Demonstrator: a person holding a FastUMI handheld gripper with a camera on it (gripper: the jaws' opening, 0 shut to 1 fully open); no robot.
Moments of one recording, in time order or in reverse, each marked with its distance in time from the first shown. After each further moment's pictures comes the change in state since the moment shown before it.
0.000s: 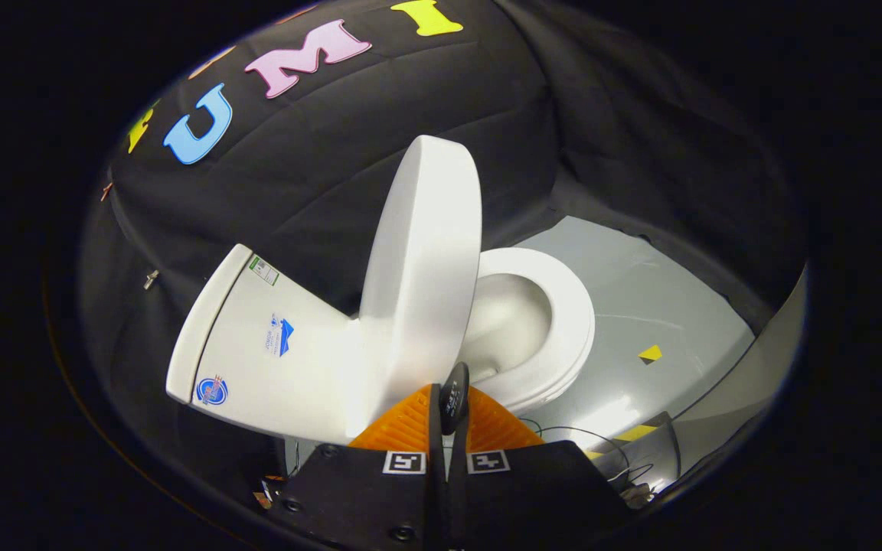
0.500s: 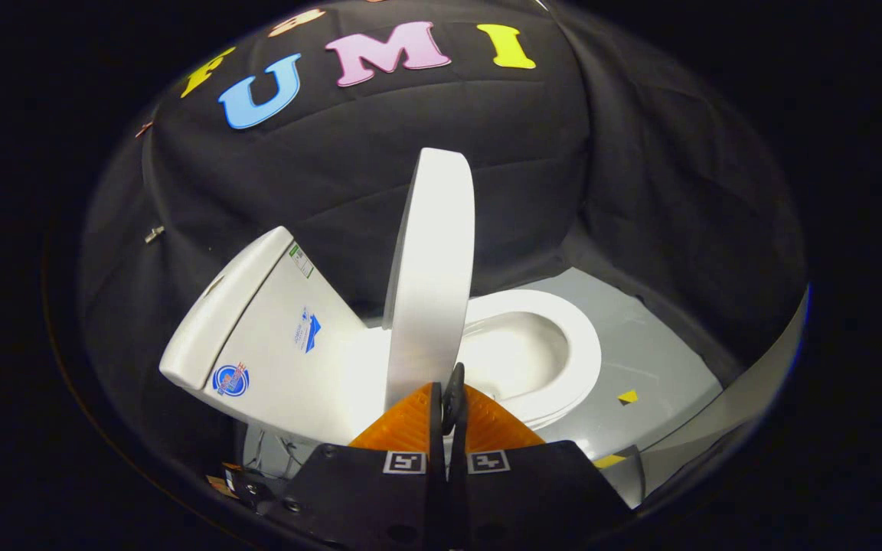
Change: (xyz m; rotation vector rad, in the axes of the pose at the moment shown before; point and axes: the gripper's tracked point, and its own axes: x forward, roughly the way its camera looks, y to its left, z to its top) arm -0.026 0.087 0.004 -0.237 -0.122 -0.059
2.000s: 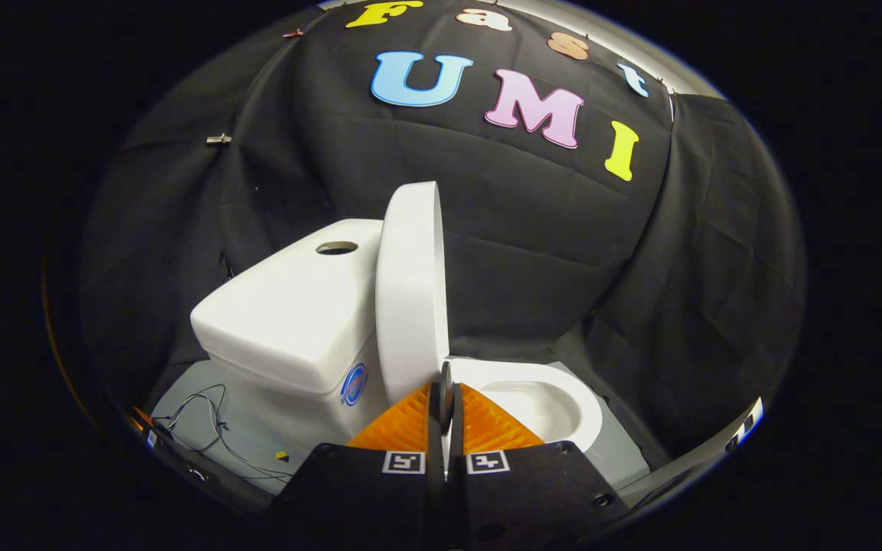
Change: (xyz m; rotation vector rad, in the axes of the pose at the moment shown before) arm -0.014 0.189 -0.014 -0.394 -0.228 -0.097
